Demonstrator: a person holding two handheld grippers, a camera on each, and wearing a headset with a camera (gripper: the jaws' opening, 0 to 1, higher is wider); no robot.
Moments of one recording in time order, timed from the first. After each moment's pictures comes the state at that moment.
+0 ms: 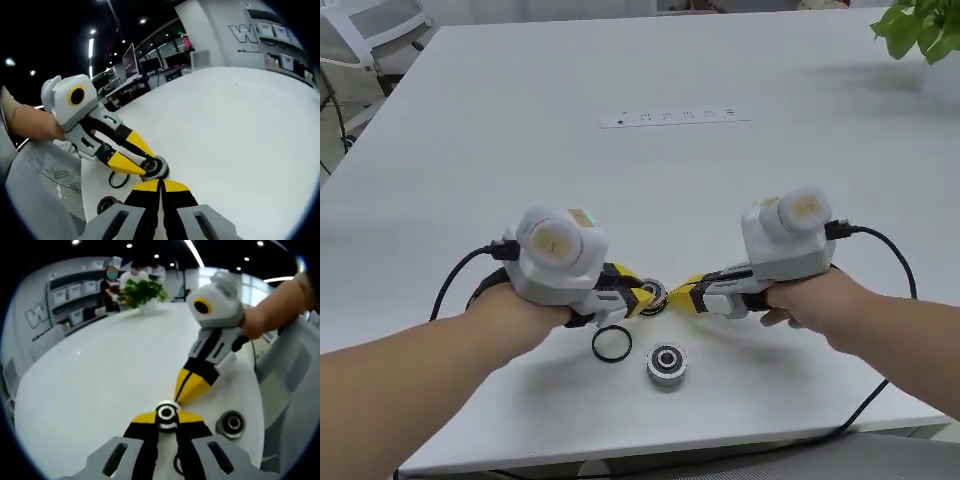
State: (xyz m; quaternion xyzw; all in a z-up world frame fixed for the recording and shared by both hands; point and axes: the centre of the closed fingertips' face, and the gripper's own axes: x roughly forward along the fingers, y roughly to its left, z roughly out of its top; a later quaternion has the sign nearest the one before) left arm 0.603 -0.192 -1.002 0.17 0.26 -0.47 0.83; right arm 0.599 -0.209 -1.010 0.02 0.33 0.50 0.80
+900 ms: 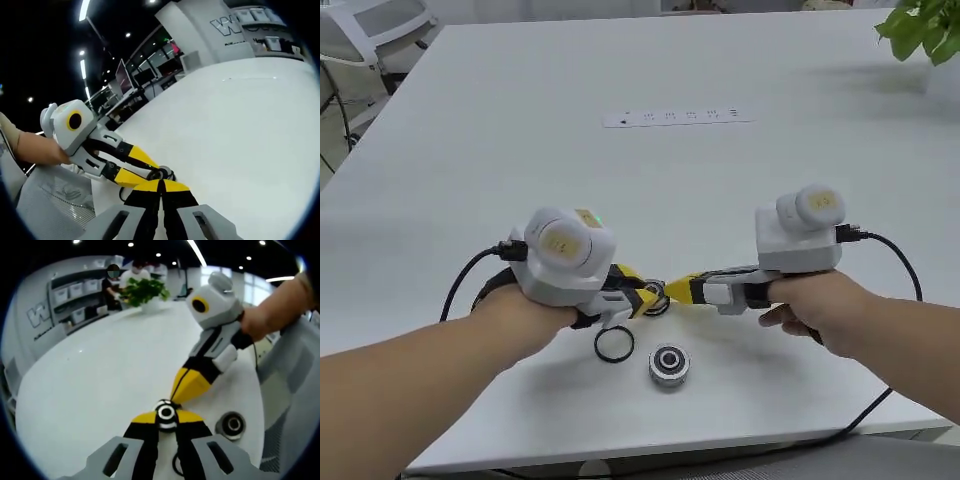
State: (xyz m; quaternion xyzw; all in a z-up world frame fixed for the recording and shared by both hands) left arm 0.603 -0.192 -1.002 0.17 0.27 -0.46 0.83; right arm 0.595 -0.197 -0.998 0.11 0.34 0.49 0.80
